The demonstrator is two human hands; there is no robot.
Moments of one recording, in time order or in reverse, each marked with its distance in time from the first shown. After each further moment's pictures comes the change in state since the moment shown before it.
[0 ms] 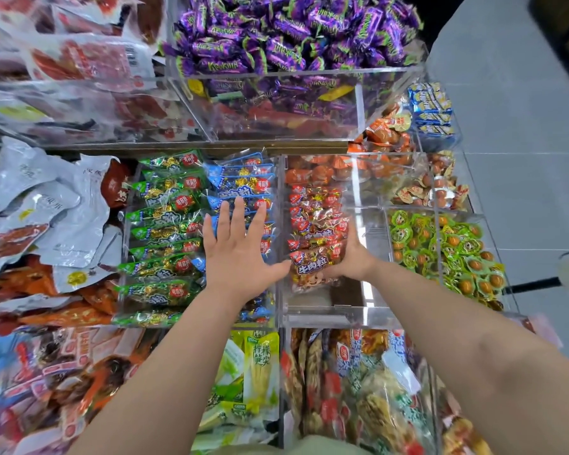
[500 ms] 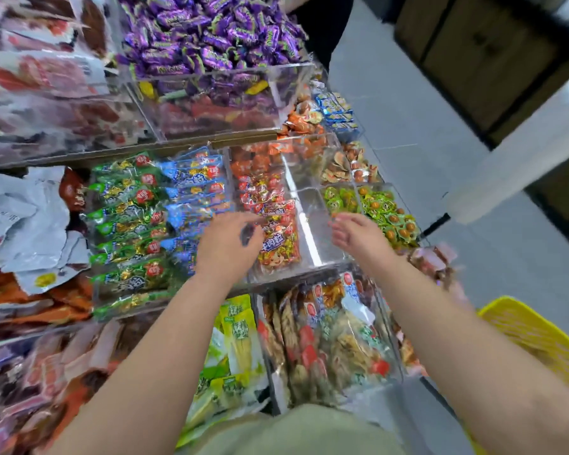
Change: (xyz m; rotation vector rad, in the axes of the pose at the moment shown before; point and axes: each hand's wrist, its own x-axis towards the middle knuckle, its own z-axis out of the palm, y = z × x) left_hand -0.059 0.019 -0.038 -0.755 0.168 0.274; right_hand -0.174 -0.030 0.007 0.604 0.582 -0.015
